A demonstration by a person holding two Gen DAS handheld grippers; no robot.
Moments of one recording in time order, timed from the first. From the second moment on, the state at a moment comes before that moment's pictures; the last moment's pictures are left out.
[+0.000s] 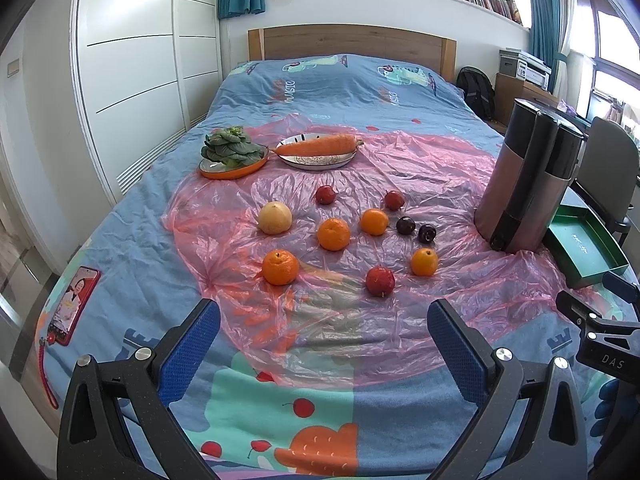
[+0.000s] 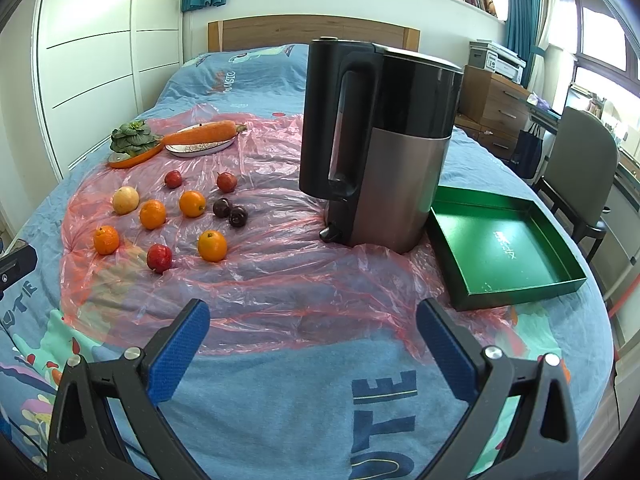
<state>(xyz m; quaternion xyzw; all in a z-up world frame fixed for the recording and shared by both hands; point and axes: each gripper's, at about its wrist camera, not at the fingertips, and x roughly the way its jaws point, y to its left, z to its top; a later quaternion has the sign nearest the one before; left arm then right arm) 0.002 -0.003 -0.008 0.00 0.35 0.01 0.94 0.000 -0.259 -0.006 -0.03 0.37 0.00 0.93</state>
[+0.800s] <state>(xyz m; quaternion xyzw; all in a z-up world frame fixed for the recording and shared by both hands) 0.007 -0.002 -0.015 0.00 0.37 0.00 0.93 0.000 -0.263 -0.005 -0.03 0.36 0.00 0.93</state>
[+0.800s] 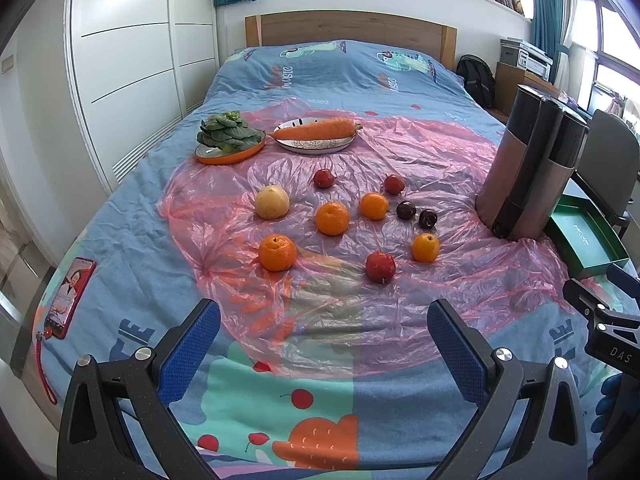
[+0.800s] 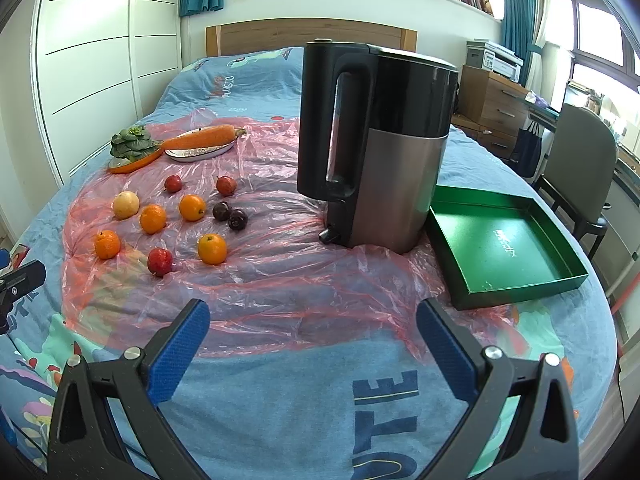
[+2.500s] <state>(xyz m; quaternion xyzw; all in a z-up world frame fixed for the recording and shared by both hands) 0.028 0.007 -0.042 0.00 0.42 0.01 0.91 0.016 -0.251 -0.034 -0.01 0.38 0.04 0.92</state>
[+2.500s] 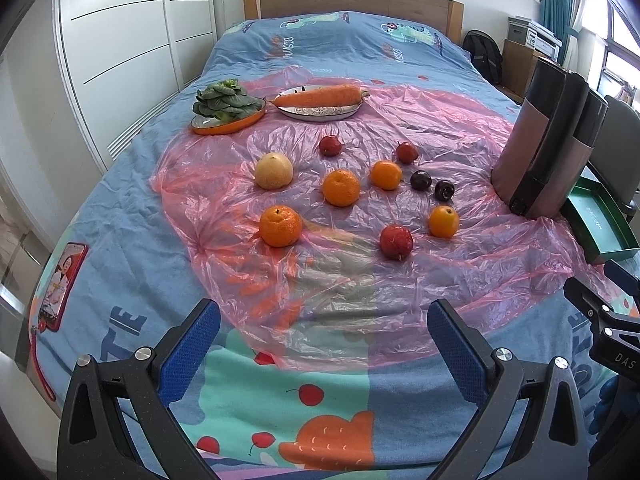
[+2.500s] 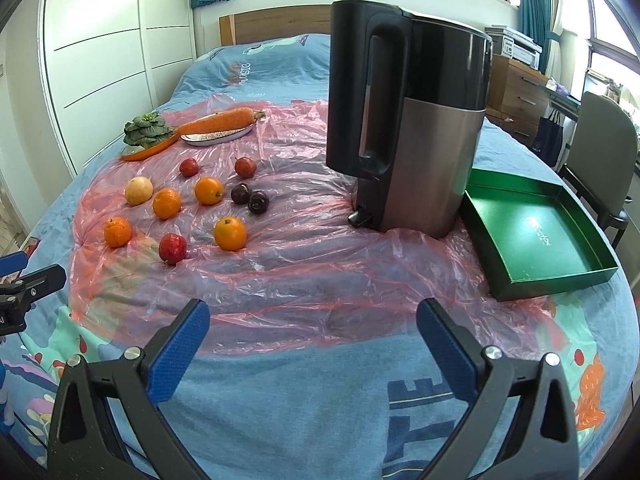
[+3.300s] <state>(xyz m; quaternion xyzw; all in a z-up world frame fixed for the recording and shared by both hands) 0.099 0.067 -0.087 -0.06 0.46 0.01 0.89 0.094 -0.159 -0.070 0.03 0.42 0.21 0.88</state>
